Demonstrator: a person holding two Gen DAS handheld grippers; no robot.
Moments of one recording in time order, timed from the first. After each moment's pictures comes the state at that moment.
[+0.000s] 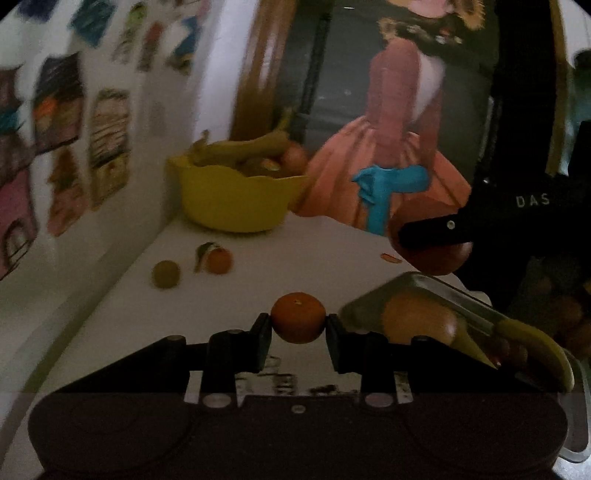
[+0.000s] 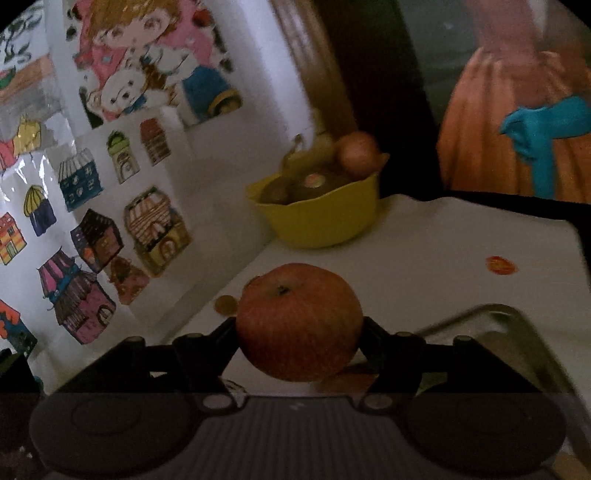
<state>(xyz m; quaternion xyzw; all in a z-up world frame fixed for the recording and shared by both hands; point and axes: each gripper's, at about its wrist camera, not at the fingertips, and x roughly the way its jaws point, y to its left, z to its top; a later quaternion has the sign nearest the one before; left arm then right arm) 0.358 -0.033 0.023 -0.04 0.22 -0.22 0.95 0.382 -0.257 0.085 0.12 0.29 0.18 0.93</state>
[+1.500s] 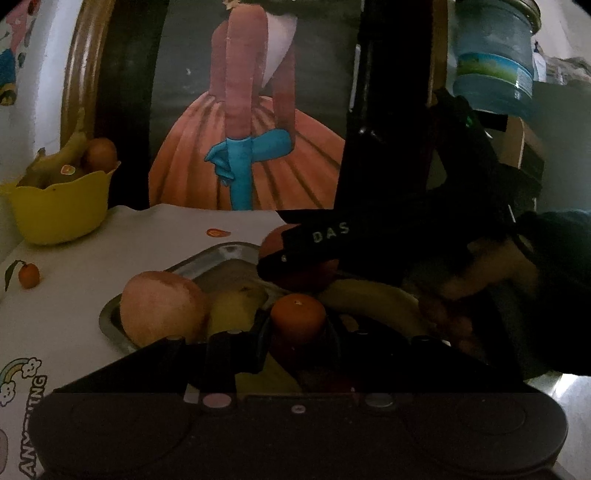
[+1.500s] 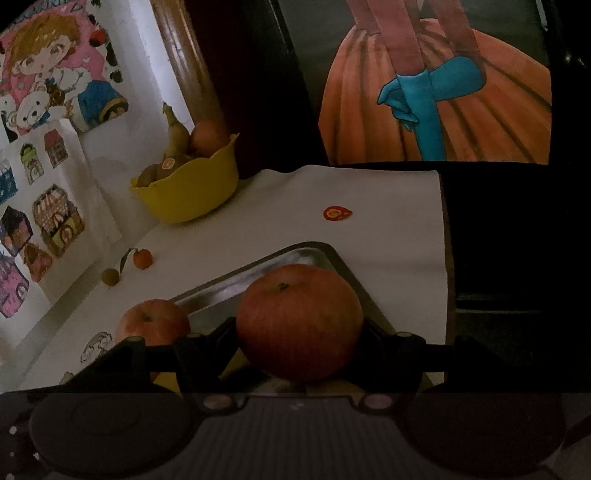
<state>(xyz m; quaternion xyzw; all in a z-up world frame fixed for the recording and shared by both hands) 0.312 -0.180 0.016 0.03 0.22 -0.37 0.90 0.350 -0.357 0.032 0.12 0.32 0.08 0.94</state>
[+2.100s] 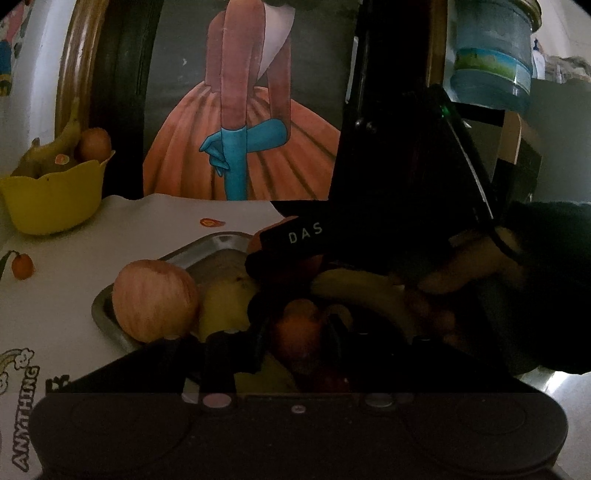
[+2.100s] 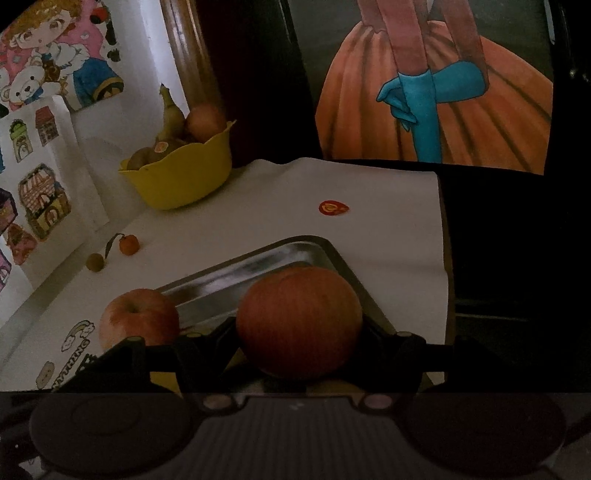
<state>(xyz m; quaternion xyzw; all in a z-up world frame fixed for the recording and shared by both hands) 0.313 -0.178 0.014 0.03 0.23 -0.38 0.90 0.358 -0.346 0.030 0.09 0.33 0.06 0.94</state>
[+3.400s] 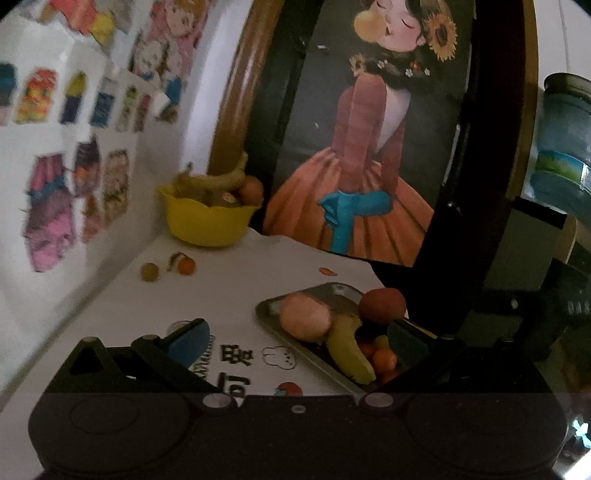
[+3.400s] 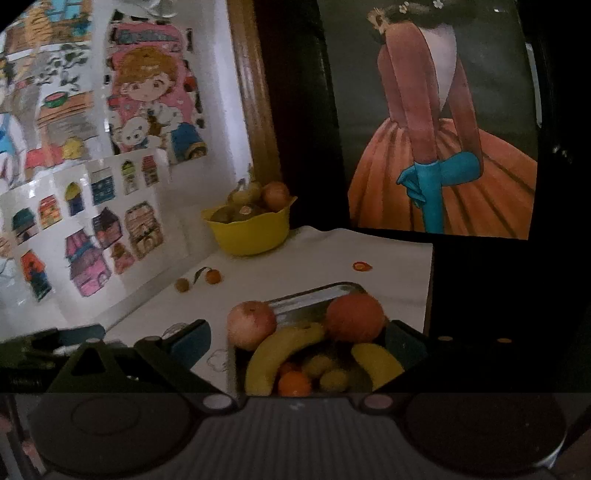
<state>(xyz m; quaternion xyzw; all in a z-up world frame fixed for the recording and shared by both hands) 0.223 -0.044 0.087 -0.07 0.19 -0.22 0.95 0.188 -0.322 0.116 0.06 0.23 0.09 0.97</state>
